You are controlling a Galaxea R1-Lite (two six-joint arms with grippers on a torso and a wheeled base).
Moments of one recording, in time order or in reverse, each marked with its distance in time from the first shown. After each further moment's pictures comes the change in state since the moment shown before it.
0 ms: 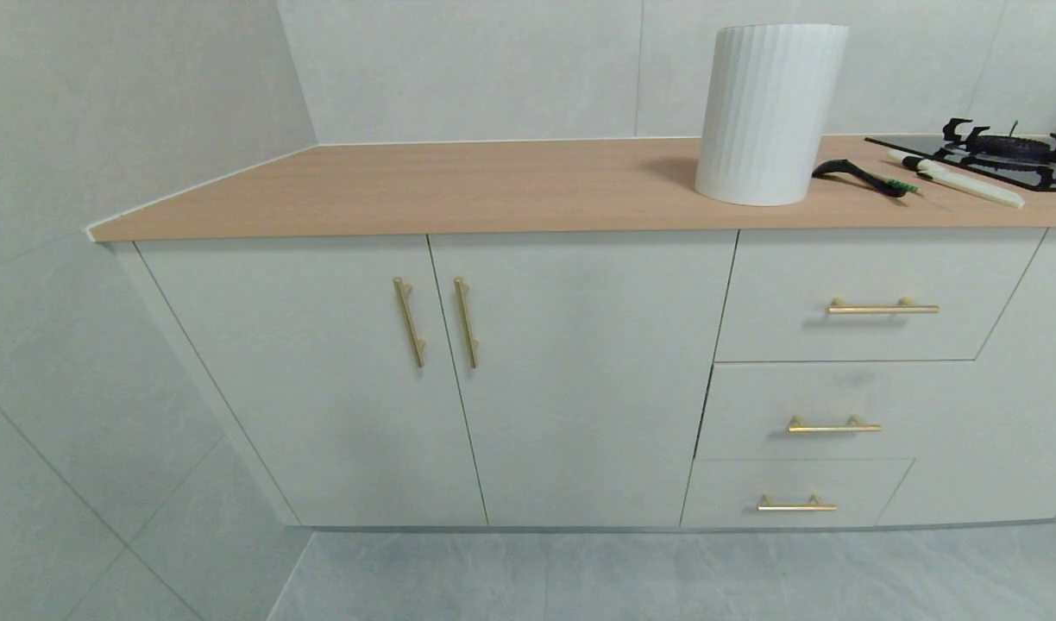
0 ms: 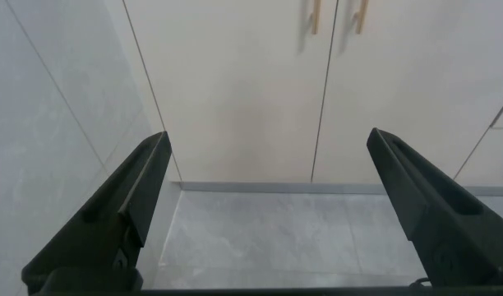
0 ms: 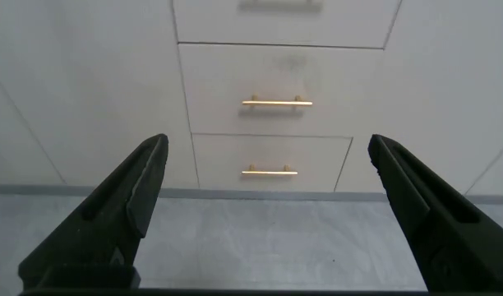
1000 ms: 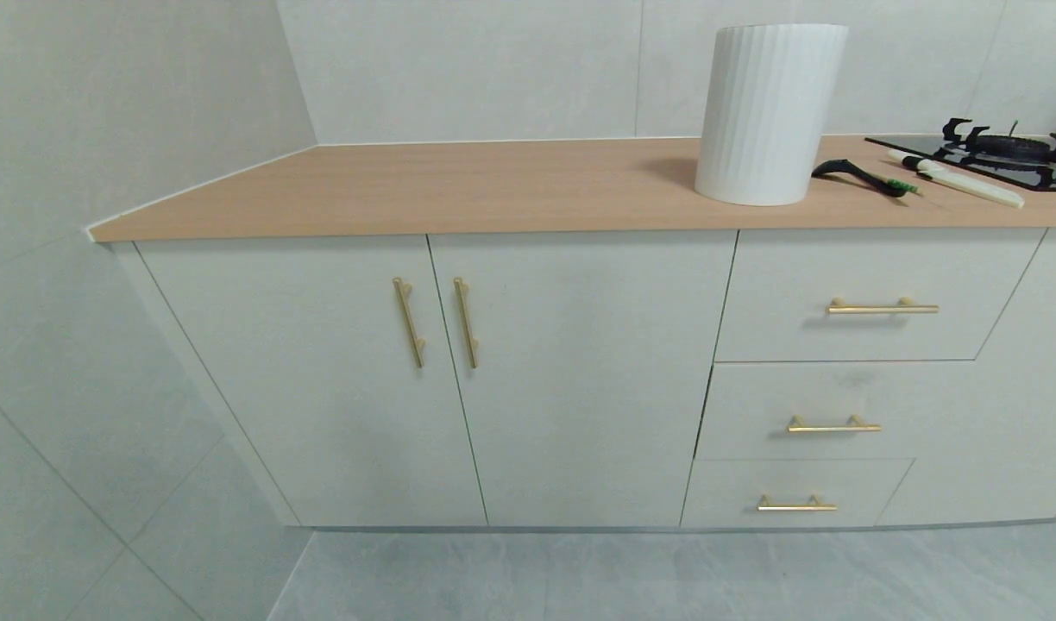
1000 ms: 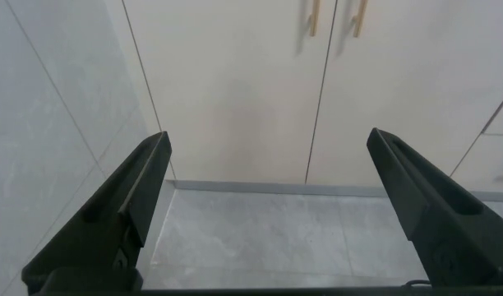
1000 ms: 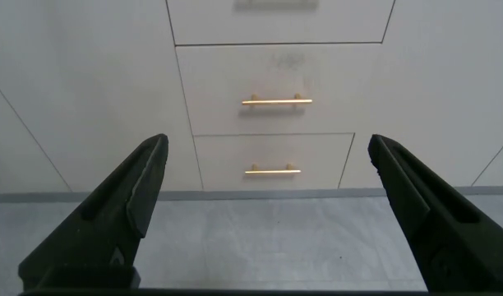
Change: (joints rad) left arm 0.000 0.000 0.001 -0.001 0.000 -0.031; right arm -0.003 -0.007 0.000 0.005 -0.018 0.046
